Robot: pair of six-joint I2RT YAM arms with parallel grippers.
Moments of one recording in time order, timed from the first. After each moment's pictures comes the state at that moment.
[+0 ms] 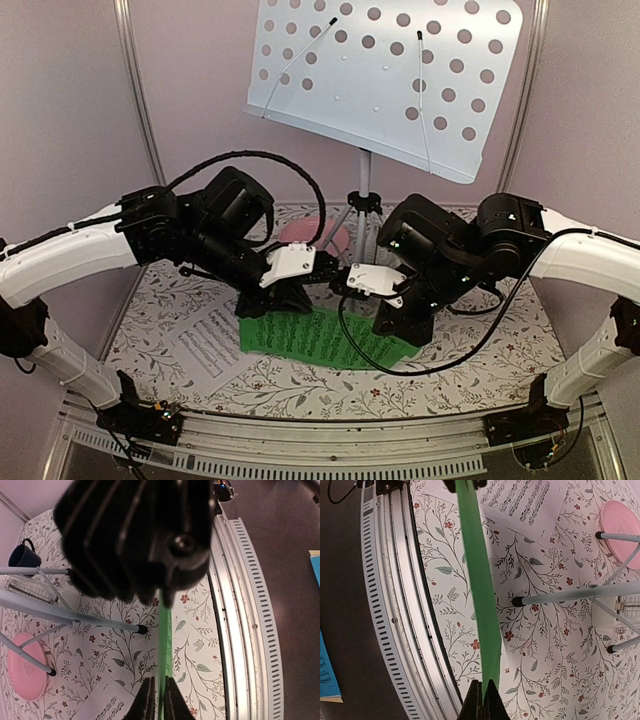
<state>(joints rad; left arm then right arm) -1.08 1.43 1.44 -0.86 0.29 0.55 1.23 1.48 1.52 -1.12 0.00 -0.10</state>
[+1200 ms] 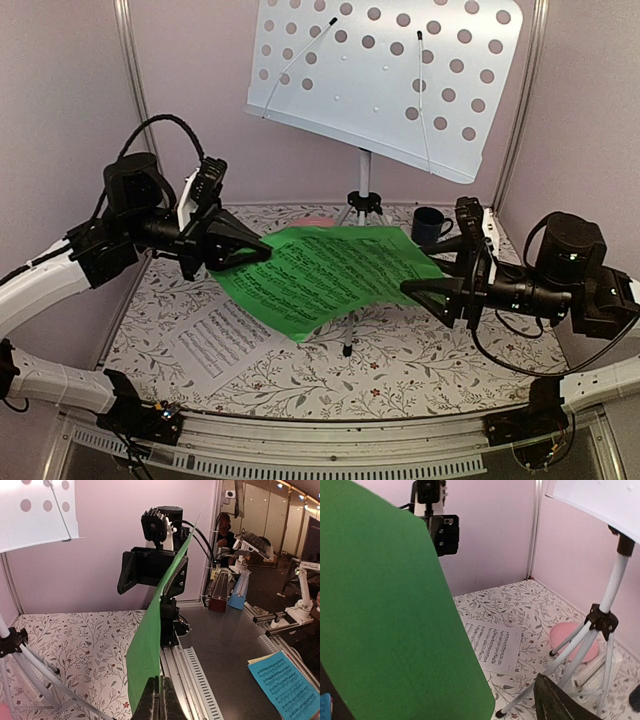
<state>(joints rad) -0.75 1.10 1.06 -0.08 0.99 0.05 1.23 0.82 0.89 -0.20 0.09 0.01</state>
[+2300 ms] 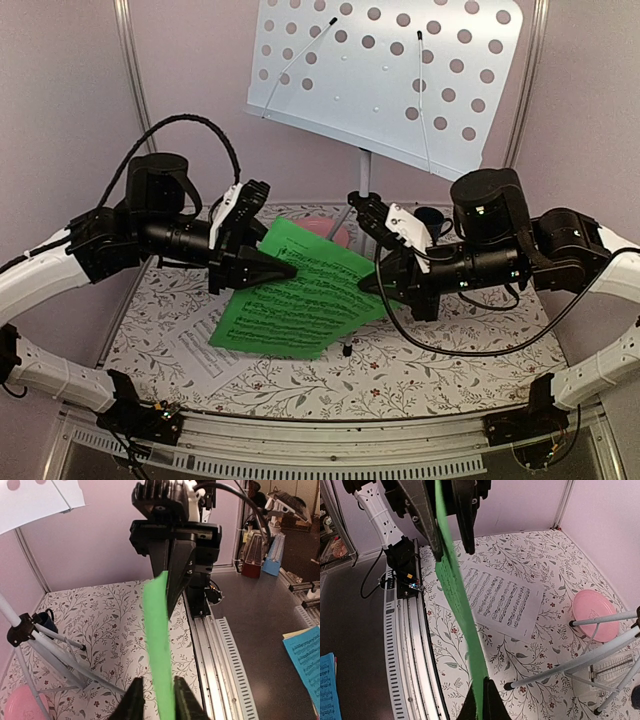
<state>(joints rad) -0.93 1.15 1.18 -0.35 0.63 0.28 1.23 1.22 1.32 -0.61 -0.02 -0.06</state>
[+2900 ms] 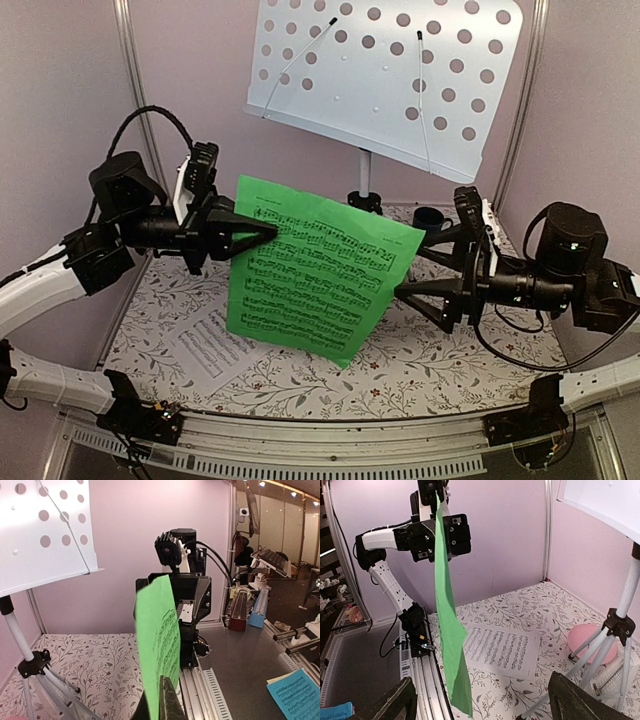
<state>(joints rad) -0.81 1.05 1.03 0.07 0.81 -0.01 1.22 0.85 0.94 -0.23 0.02 0.08</state>
